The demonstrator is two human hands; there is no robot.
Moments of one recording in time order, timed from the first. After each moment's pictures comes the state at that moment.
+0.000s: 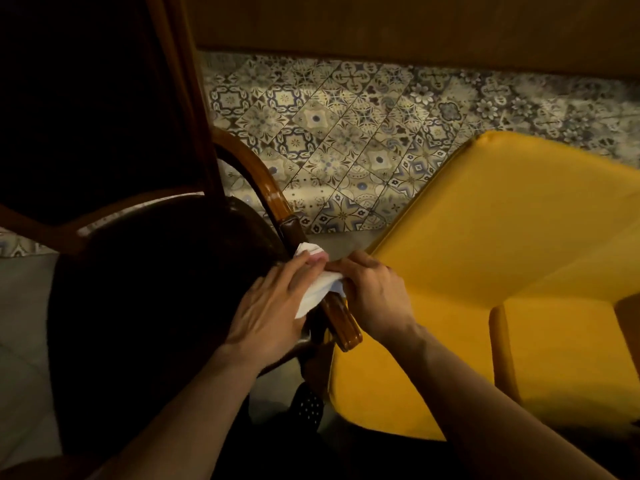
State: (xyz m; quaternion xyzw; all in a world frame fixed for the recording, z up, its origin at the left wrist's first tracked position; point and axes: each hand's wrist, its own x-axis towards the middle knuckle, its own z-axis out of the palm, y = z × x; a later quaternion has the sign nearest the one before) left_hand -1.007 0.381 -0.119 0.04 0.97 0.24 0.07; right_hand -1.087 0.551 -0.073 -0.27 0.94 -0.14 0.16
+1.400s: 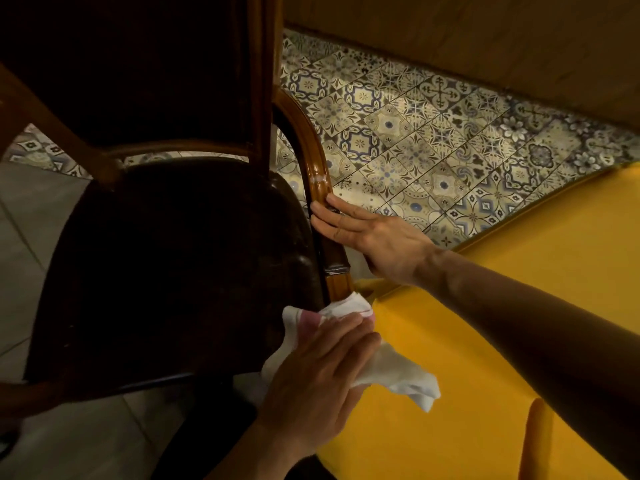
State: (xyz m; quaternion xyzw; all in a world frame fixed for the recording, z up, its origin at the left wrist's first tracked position) left_hand -0.968 0.484 -0.186 0.01 0.95 0.33 -0.03; right_hand -1.227 0.514 -0.148 -0.68 0.71 0.07 0.16
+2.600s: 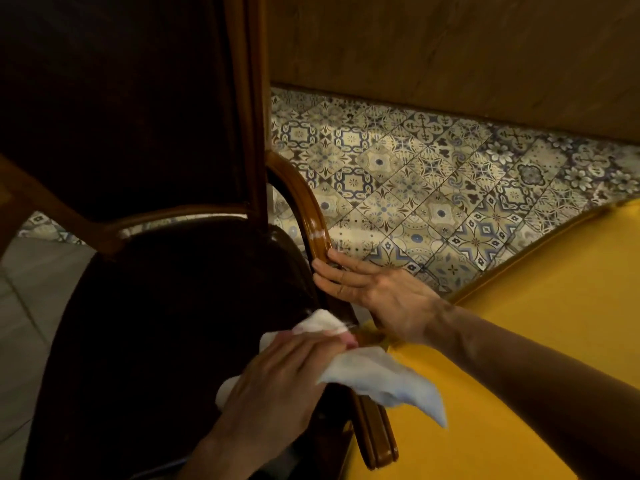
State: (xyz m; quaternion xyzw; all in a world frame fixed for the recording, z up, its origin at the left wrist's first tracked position) left_hand -0.998 0.388 -0.163 0.01 0.95 0.32 -0.06; right_hand -1.218 0.516 -0.146 -0.67 0.73 0.01 0.13
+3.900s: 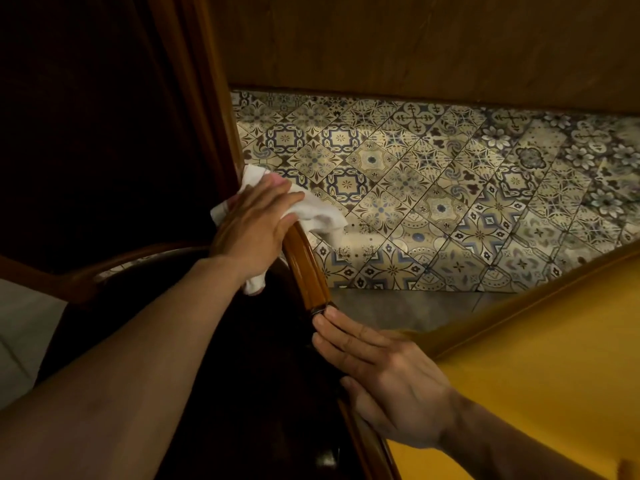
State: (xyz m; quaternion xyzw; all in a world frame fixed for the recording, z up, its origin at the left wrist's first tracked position) left_hand -1.221 0.235 -0.182 -0.06 0.98 0.21 -0.03; right_hand -1.185 0.527 -0.167 -0.58 0.77 -0.22 0.15
